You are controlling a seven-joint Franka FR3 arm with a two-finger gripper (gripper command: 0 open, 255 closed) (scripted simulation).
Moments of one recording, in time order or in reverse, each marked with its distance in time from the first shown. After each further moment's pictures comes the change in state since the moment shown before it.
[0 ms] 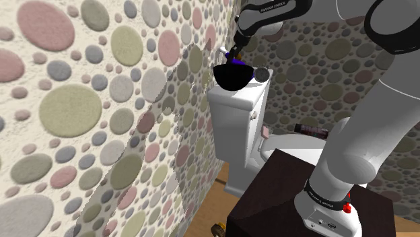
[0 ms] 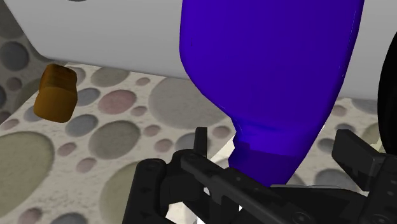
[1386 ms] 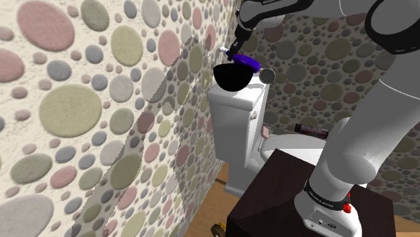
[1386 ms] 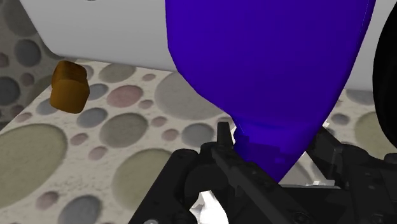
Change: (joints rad) arm 0.000 -0.003 0.000 0.063 -0.005 -0.084 0.006
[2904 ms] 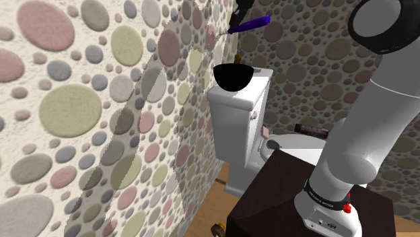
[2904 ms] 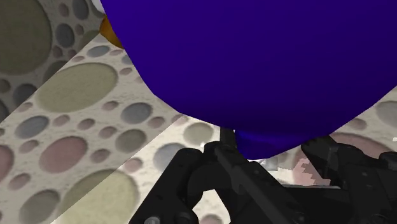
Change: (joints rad) arm 0.010 0.082 -0.010 0.405 0.041 -0.318 -0.016
